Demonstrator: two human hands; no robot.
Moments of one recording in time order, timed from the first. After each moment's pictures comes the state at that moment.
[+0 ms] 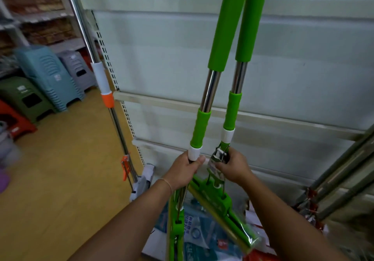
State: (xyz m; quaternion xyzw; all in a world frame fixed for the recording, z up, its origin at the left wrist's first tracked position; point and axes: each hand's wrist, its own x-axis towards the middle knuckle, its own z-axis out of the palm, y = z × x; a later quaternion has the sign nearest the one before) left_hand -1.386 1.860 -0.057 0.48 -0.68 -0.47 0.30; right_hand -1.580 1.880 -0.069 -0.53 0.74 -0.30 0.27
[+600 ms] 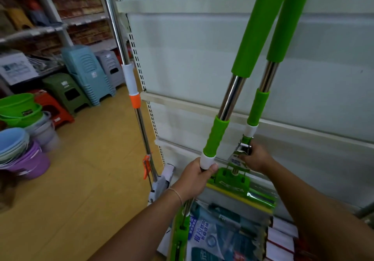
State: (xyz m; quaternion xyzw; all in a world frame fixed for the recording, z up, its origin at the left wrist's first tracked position) left_hand -1.367 1.865 -0.043 0.50 -0.64 -0.49 0.33; right_hand -1.605 1.796 -0.071 -0.58 0.71 -0.25 0.31
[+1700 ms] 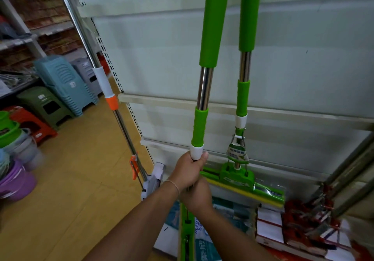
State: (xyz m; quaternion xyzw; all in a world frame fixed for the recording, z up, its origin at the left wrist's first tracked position) left_hand -1.399 1.871 -0.053 0.56 -0.64 -0.43 0.31; right_hand -1.448 1.923 -0.127 -0.51 0.66 -0.39 0.39
